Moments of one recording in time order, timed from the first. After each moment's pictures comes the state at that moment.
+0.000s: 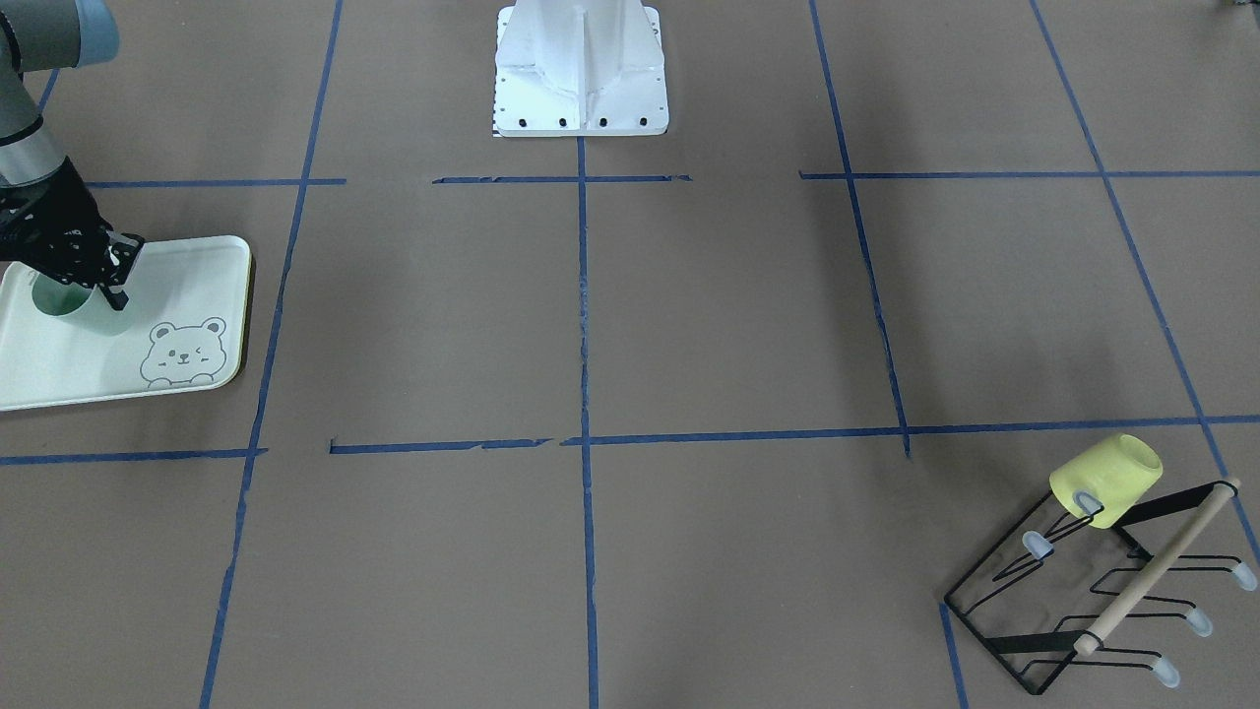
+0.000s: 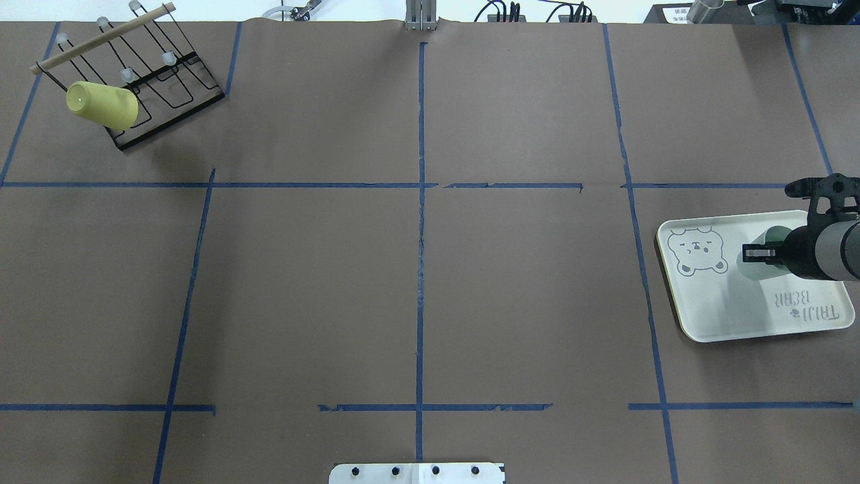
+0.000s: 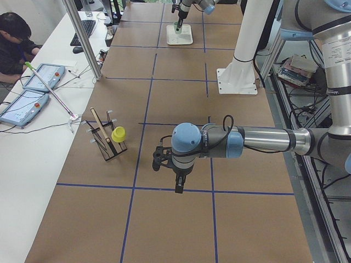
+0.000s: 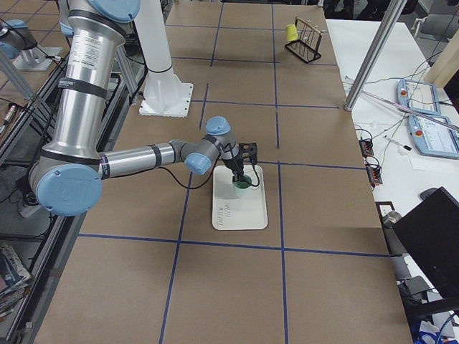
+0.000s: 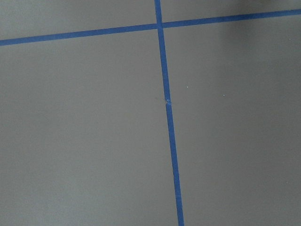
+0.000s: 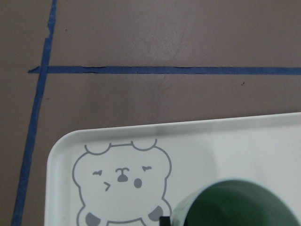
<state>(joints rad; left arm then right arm) -1.63 -1.28 -1.91 -1.53 -2.38 0.14 0.77 -1.82 1.90 -0.89 1.78 1.04</state>
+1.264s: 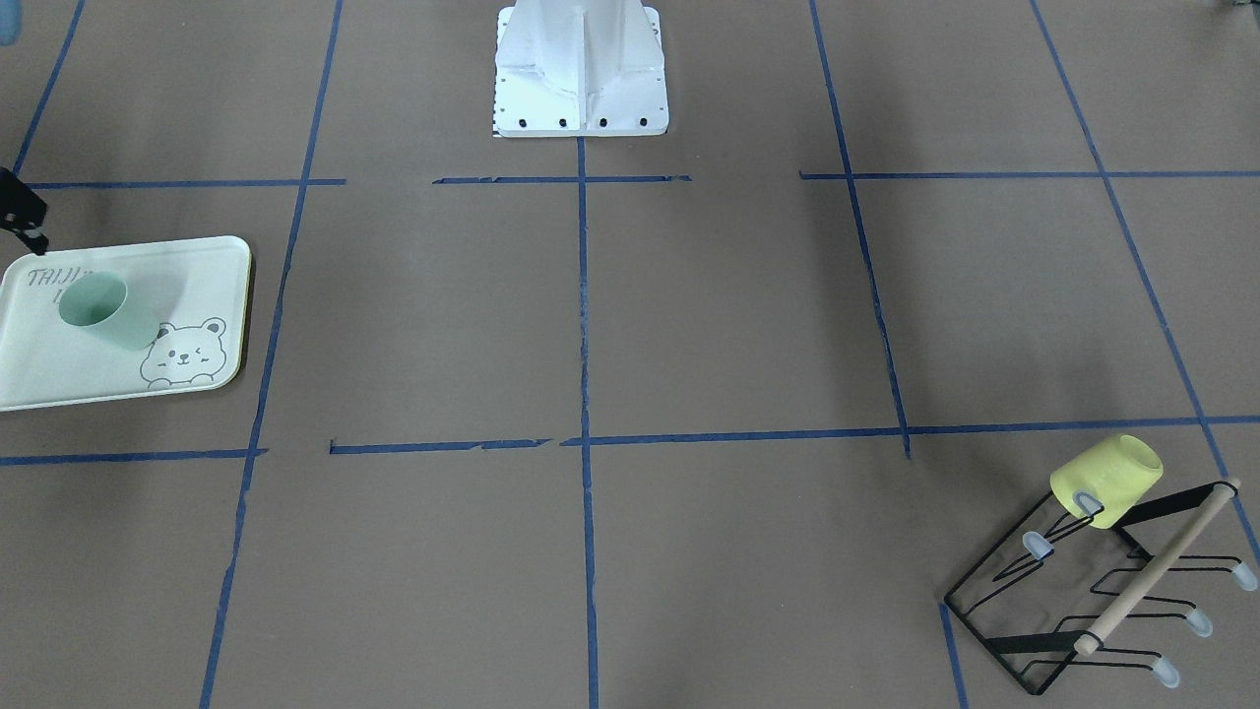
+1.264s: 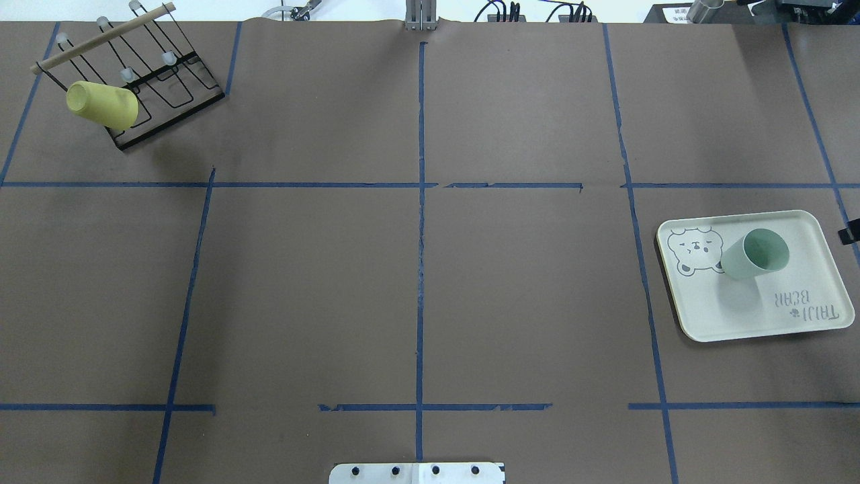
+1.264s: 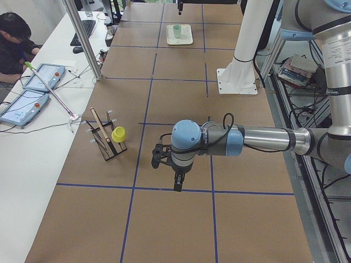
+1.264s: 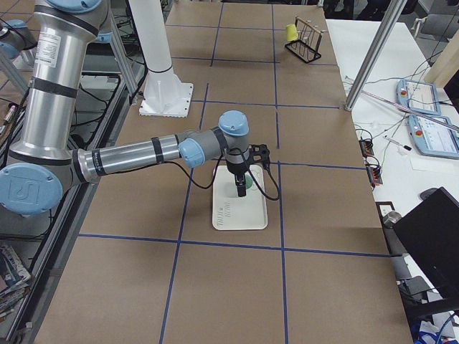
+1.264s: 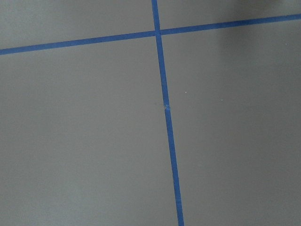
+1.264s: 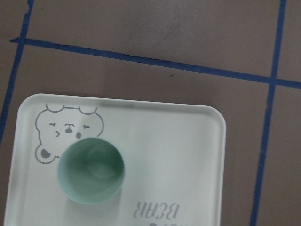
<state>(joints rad) -1.63 -1.28 -1.92 -1.54 -2.37 0.15 1.27 -1.81 2.02 -1.40 2.23 0.30</state>
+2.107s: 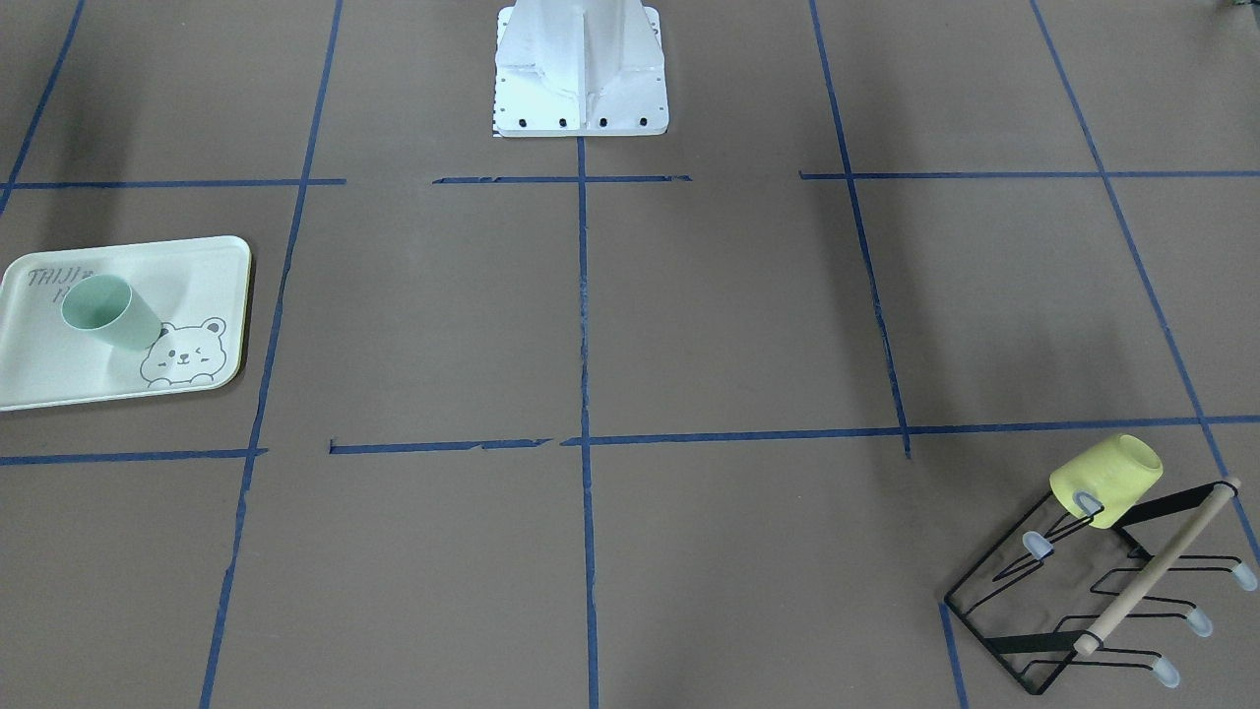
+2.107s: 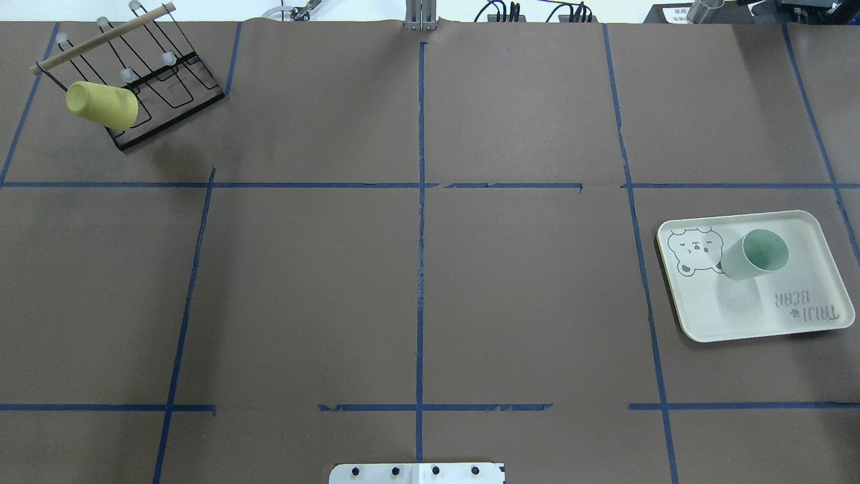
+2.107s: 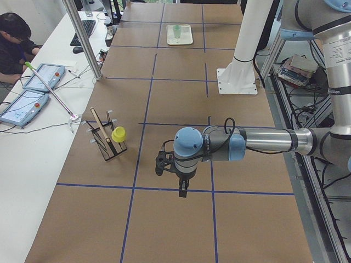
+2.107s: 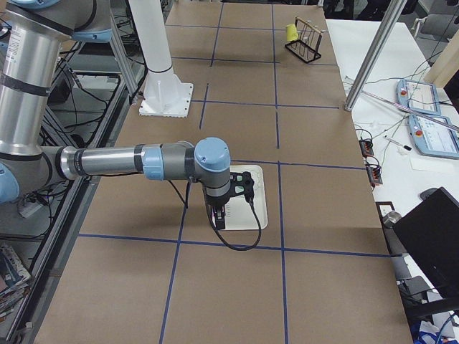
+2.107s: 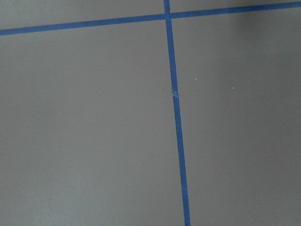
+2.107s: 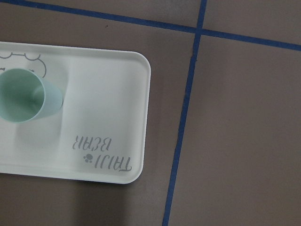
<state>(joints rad) -1.63 -1.26 -1.89 -1.53 -2.36 0.15 1.56 -1.91 2.01 -1.62 2.35 -0.11</state>
